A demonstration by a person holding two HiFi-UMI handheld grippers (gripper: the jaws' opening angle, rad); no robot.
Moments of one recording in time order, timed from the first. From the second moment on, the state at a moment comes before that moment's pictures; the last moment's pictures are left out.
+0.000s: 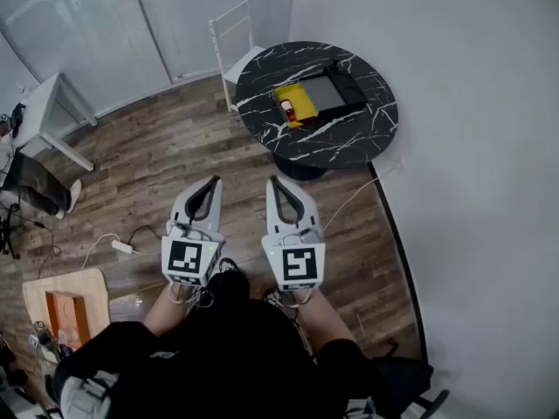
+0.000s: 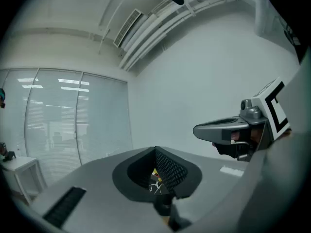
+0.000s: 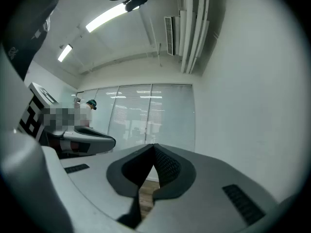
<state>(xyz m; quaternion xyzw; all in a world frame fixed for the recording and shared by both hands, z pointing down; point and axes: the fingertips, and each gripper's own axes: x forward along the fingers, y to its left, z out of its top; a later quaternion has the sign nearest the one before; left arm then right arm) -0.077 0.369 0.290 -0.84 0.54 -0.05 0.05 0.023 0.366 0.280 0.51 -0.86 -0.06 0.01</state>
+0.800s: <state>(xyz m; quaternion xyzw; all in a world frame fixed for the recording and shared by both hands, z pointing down) -0.206 0.276 0.321 -0.84 0.54 -0.02 -0.02 -0.112 0.272 0.303 0.46 -0.88 -0.07 0.08</state>
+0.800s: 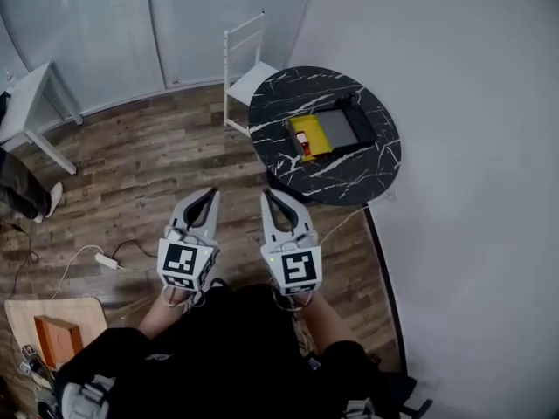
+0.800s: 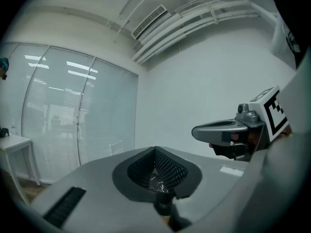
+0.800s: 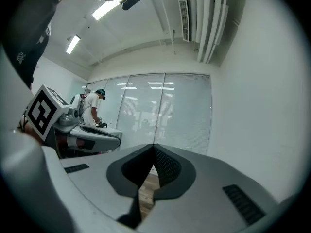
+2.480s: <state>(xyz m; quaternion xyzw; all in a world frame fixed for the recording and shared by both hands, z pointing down) -0.039 -0.056 0.477 -0.87 0.42 -0.18 -0.18 0.059 -0.036 0.482 0.42 -0.86 0.14 0.26</state>
